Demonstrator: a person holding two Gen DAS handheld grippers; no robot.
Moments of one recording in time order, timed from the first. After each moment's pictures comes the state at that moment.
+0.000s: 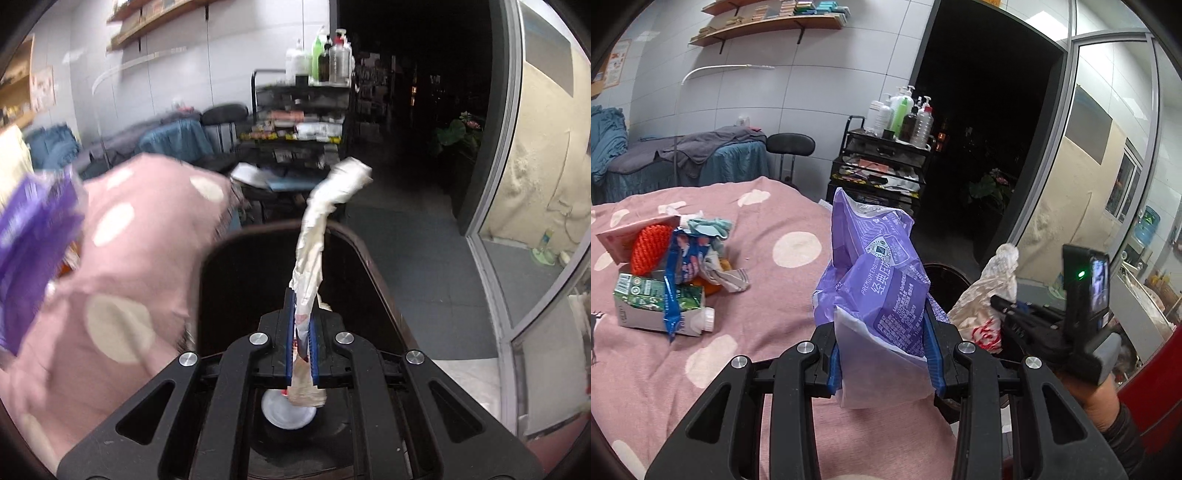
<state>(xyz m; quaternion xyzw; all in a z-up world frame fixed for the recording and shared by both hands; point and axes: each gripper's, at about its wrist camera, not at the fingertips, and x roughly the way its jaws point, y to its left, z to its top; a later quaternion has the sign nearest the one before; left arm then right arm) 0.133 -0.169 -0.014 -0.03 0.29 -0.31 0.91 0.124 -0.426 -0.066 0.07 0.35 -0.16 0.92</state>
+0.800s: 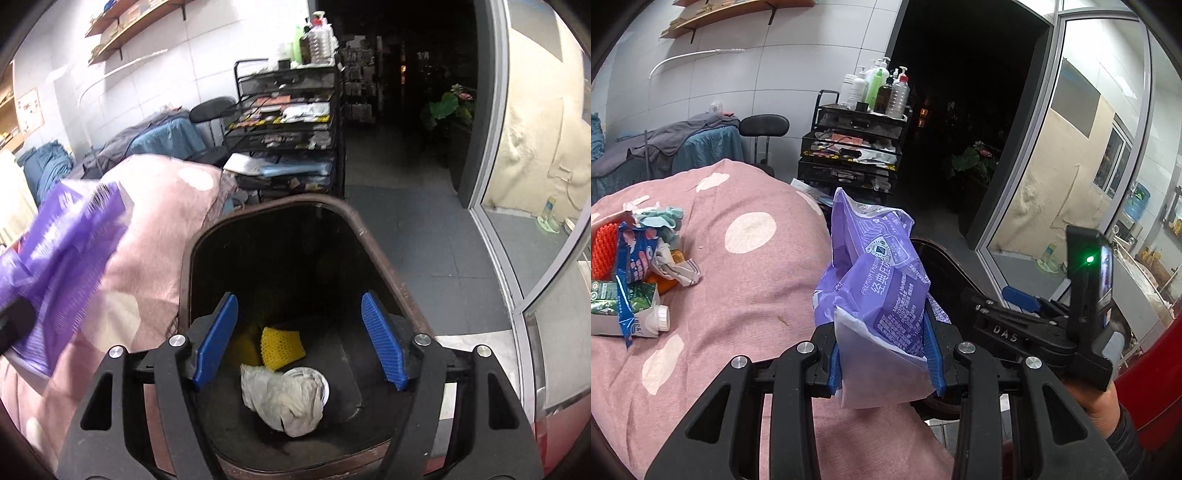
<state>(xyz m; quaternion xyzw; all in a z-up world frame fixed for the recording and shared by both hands) 0.141 -0.212 -0.032 0.00 0.33 -0.34 0.88 0.119 -0.439 -0.082 0.13 0.35 -0.17 0.91</state>
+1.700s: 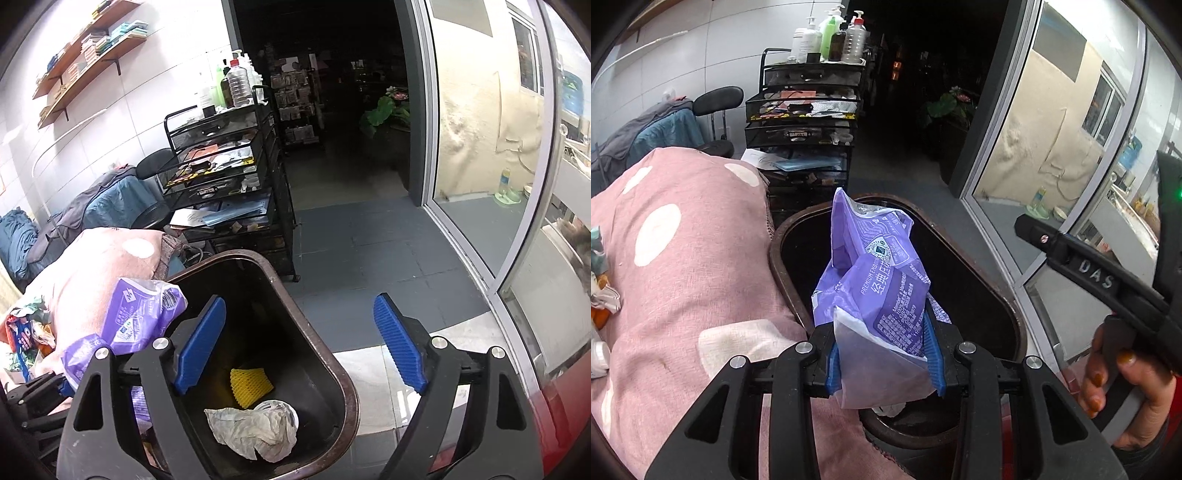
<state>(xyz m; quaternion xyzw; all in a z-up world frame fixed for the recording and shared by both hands) 0.167 -0.299 -0.064 0.07 0.39 -0.38 0.83 0.086 -0.504 -0.052 0.19 0.29 -0.27 0.90</state>
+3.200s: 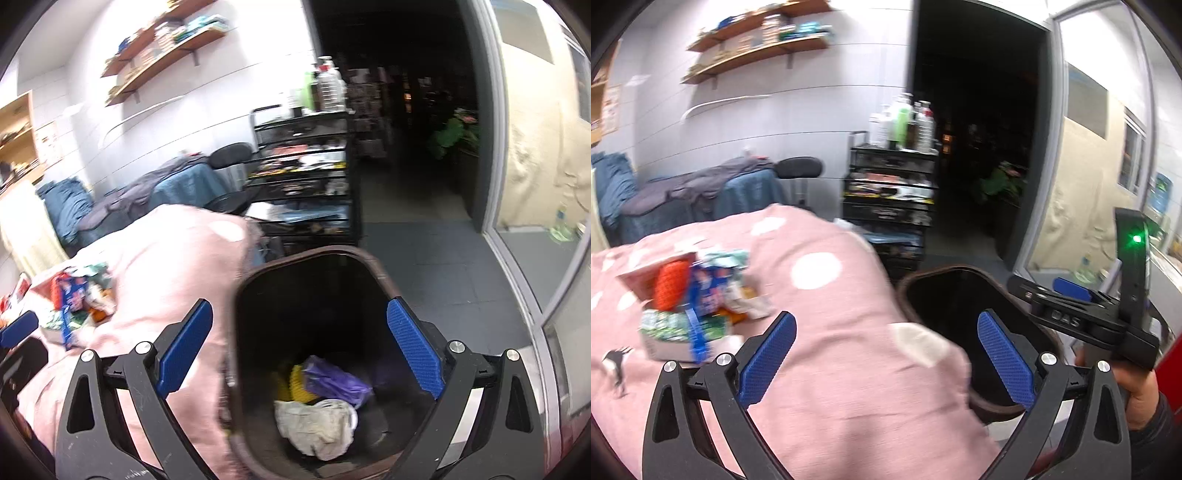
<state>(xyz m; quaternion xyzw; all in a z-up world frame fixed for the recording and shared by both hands) 0.126 -0.167 -0.011 0.03 0.25 -0.26 0.93 0.108 -0.415 -0.041 0.15 0.27 -0.14 0.94</state>
